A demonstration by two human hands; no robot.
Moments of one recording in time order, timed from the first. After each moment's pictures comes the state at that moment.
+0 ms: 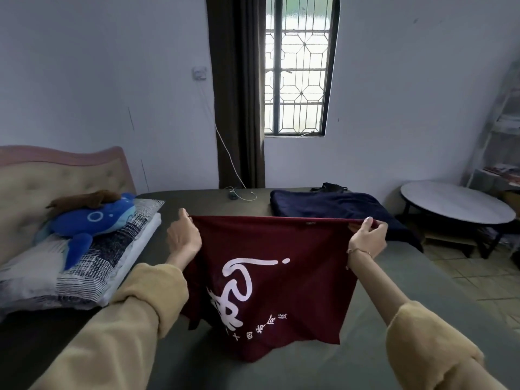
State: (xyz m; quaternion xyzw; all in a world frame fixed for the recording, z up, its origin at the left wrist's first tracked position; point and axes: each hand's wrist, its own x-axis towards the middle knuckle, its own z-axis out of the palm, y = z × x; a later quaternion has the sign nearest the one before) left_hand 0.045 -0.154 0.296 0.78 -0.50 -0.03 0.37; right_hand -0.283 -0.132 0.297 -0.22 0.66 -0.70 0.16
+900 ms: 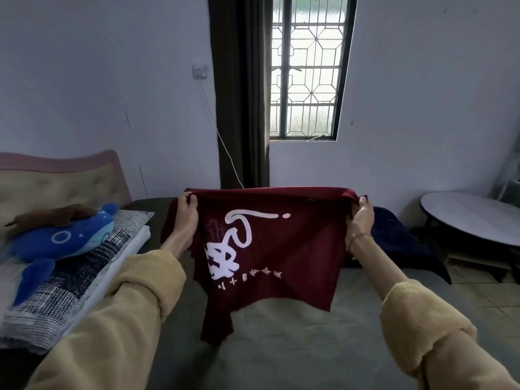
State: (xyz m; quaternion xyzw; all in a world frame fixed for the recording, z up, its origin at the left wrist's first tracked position) left_hand 0.005 -0.339 0.322 0.58 -0.45 -0.28 0.62; right_hand -0.318 -0.338 0.333 -0.24 0.45 -0.75 0.42
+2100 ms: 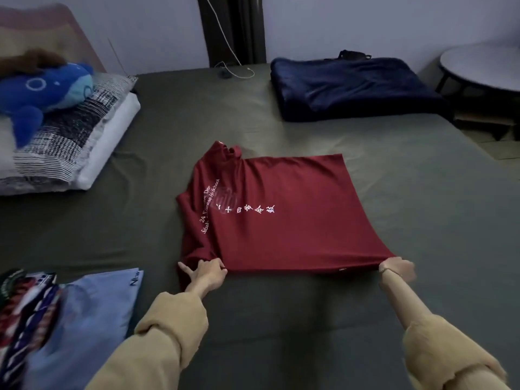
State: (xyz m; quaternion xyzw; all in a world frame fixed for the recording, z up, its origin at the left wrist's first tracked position) left_hand -0.011 -0.018 -0.058 0.77 -0.57 -0.26 -0.13; right_hand -0.369 -0.023 -0.056 -0.06 0.88 -0.37 0.29
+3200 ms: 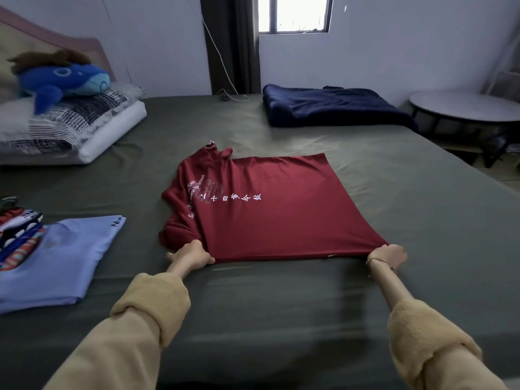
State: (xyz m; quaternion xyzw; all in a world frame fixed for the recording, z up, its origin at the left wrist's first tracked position) left_hand -0.039 0.090 -0.135 0.82 -0.53 -0.22 0.00; right_hand -0.426 0.091 -0.150 -0.23 0.85 -0.40 0.24
